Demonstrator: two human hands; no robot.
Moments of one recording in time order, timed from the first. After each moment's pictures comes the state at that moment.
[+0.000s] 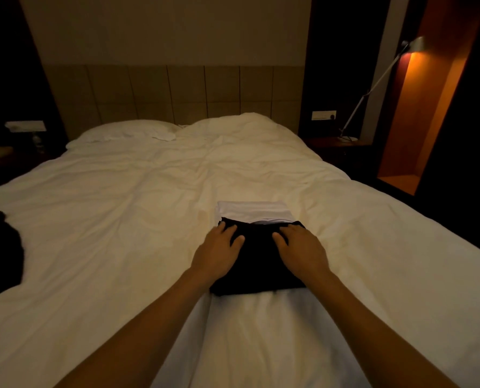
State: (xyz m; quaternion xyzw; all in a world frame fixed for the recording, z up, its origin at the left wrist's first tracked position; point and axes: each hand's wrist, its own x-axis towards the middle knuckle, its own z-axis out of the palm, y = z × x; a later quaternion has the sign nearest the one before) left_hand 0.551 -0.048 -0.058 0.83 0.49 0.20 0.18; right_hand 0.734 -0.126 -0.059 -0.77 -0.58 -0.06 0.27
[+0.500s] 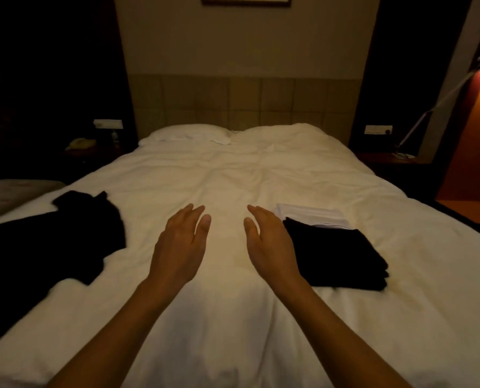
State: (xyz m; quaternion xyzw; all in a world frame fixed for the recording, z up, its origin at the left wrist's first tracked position) left_hand 0.332 -0.148 0.014 0.72 0.56 0.40 0.11; right_hand 0.500 -0.166 0.010 -0.62 -0.64 0.07 0.45
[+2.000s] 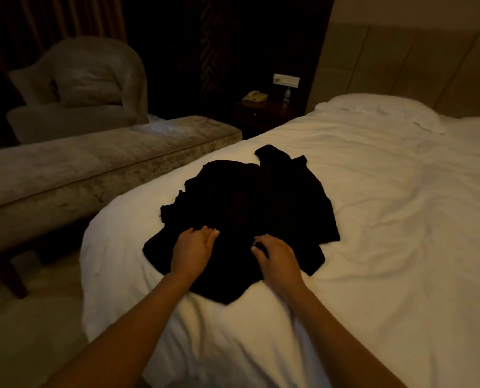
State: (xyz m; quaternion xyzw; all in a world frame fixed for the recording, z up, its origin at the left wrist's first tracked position) left_hand -0.129 -0.059 -0.174 0.54 0.76 0.36 0.06; right_hand 0.061 0.004 -0.164 -0.44 -0.84 0.17 0.25
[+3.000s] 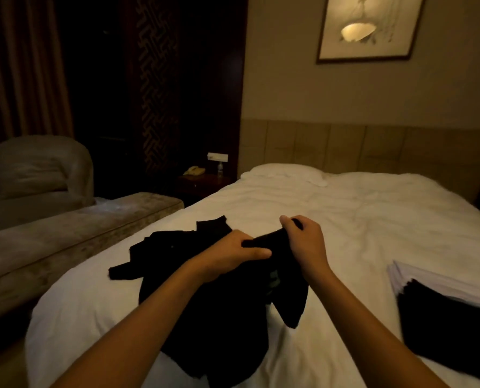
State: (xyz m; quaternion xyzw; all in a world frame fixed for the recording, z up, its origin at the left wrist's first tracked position) left_hand 0.120 -0.181 0.093 0.70 0.47 0.36 0.41; right_hand 0.291 -0.133 0.087 -0.49 -0.62 0.25 0.57
